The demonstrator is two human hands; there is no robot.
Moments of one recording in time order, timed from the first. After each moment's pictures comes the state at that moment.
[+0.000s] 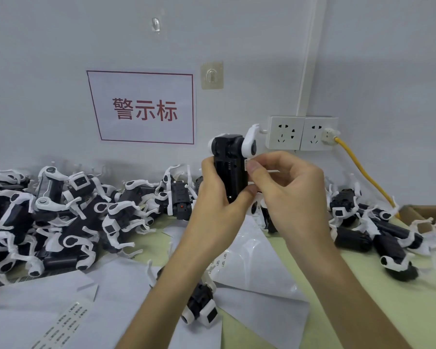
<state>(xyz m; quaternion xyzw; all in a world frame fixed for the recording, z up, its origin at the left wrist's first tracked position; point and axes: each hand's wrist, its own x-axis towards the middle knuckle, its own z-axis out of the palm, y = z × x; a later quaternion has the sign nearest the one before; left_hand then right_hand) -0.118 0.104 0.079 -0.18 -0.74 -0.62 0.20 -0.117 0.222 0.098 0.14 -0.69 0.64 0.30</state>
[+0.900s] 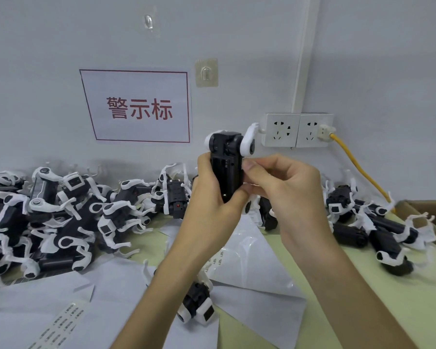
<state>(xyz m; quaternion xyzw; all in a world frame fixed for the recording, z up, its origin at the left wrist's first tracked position) -0.118 0.103 0.079 -0.18 -0.75 -0.59 0.22 -0.124 0.227 0.095 0.10 -0.64 0.73 0.21</state>
